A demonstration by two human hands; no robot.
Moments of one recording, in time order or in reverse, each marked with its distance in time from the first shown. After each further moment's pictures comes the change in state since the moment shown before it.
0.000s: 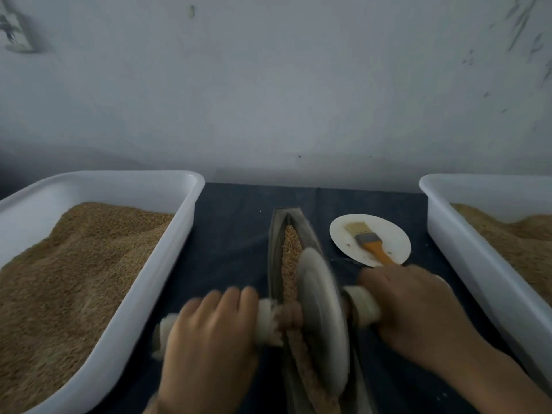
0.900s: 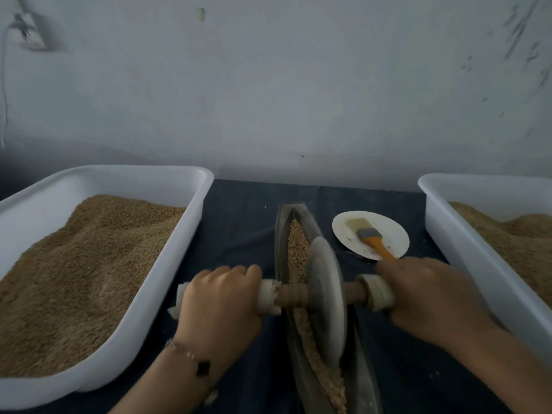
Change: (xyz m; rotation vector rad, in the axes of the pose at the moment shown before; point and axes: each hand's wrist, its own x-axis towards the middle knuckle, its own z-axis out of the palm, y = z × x) left_hand 0.009 -0.019 0.004 0.012 -0.057 0.009; right_hand -0.011 0.018 0.002 -0.122 0.010 0.026
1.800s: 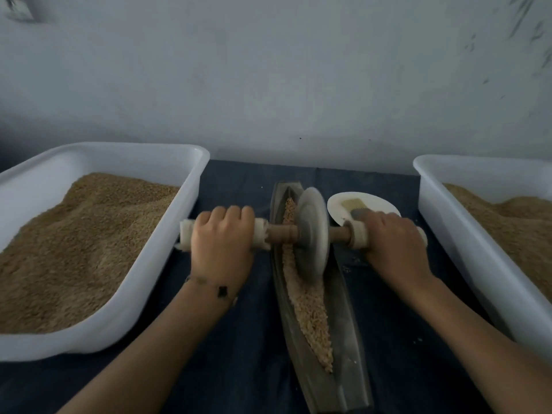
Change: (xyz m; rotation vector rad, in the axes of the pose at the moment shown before) left_hand 0.031 0.001 0.012 0.160 0.067 -0.195; right_hand 0.031 0.005 0.044 0.043 0.156 0.243
